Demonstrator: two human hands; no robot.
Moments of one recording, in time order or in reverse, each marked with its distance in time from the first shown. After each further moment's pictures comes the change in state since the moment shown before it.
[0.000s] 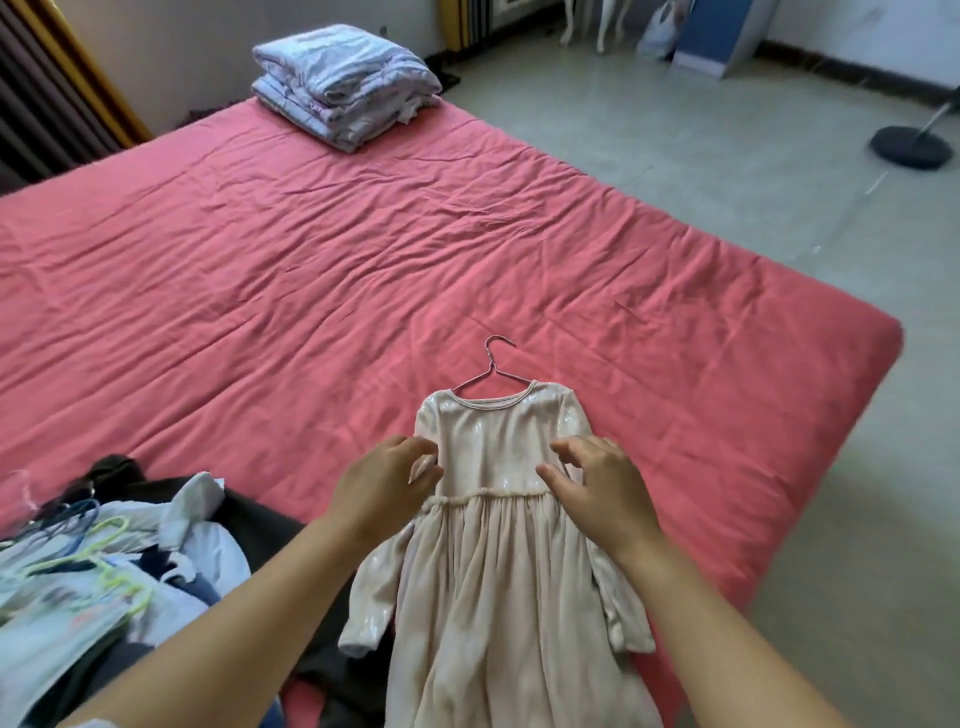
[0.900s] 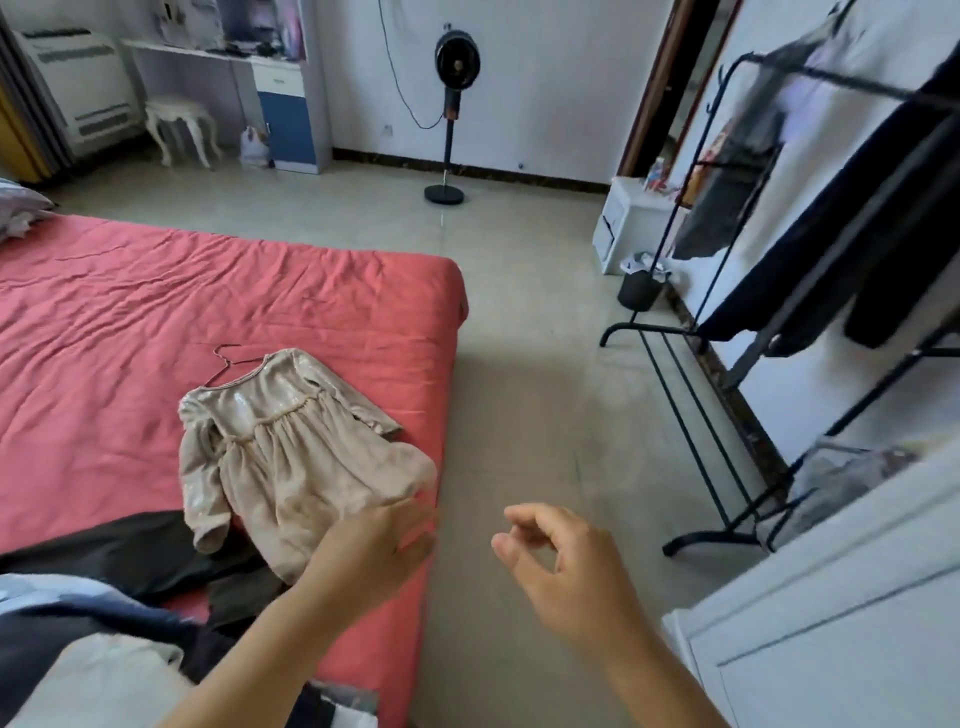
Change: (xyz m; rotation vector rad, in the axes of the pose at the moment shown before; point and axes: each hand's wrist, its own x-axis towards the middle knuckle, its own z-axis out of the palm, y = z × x) left_hand -0.460 0.060 0.004 -0.001 -0.282 0.867; right_hand -0.592 -0.230 -0.047 0.100 0.624 0.419
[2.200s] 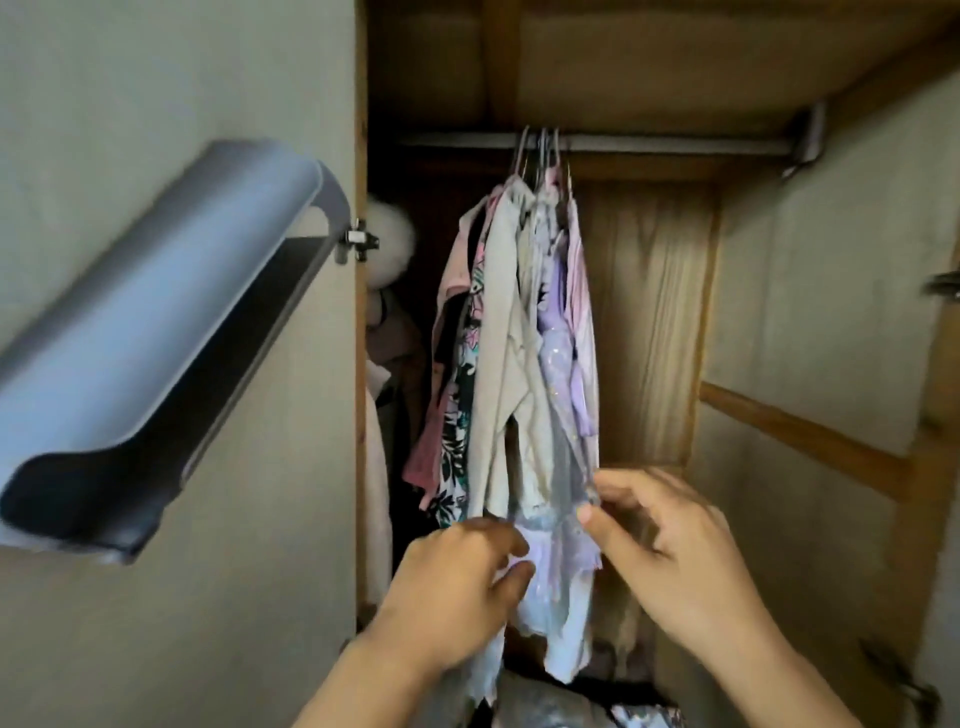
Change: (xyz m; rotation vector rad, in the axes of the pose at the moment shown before) left_hand -0.230 0.601 0.061 -0.242 -0.225 1.739; right_hand -0.465 -0.131 -0.381 -0.937 1.383 0.600
